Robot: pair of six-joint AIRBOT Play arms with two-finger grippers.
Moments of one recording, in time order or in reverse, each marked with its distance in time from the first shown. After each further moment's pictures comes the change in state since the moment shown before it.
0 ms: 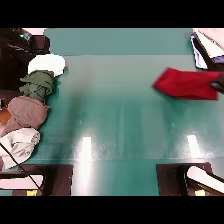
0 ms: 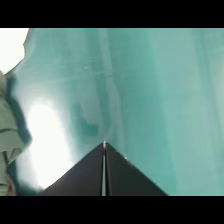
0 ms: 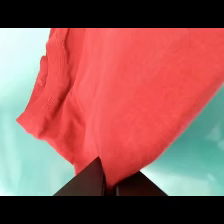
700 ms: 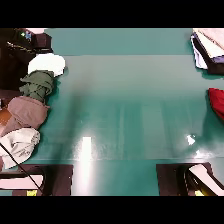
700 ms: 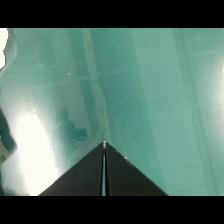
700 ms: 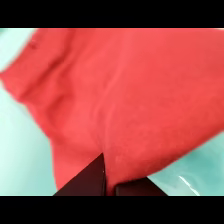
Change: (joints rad) left arm 0.000 0.000 0.000 -0.044 0.013 -0.005; right arm -0.509 0.205 -0.260 -0.149 -0.109 0.117
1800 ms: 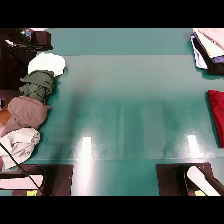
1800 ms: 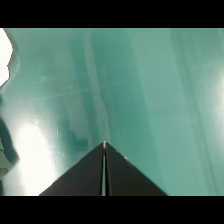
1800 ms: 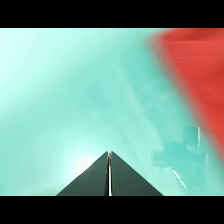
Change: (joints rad) left arm 0.000 0.000 0.000 0.000 0.053 0.008; right arm 0.589 0.000 0.248 -0.054 0.189 0.062
